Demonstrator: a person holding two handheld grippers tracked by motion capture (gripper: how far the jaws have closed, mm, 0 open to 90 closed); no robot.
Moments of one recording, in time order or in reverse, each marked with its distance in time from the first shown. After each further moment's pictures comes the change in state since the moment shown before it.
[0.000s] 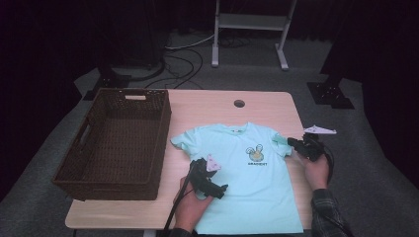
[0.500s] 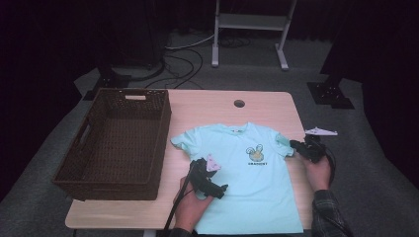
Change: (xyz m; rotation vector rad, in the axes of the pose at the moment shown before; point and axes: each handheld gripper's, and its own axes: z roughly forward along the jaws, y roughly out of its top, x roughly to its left) left arm 0.000 0.000 0.000 0.000 0.000 0.000; right arm -0.007 -0.008 0.001 0.036 -0.036 0.016
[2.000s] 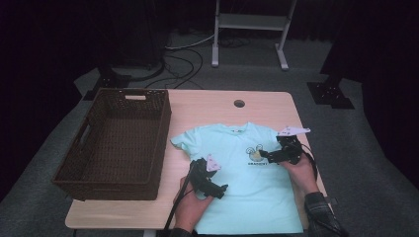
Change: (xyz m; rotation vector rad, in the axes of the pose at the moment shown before) left arm 0.000 0.000 0.000 0.000 0.000 0.000; right arm 0.083 0.023 0.009 0.012 0.218 -0.248
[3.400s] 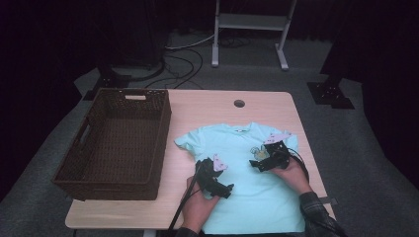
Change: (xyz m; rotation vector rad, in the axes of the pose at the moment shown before) left arm -0.015 0.012 0.013 0.000 0.009 -0.011; right arm 0.015 -0.013 0.035 0.102 0.093 -0.121
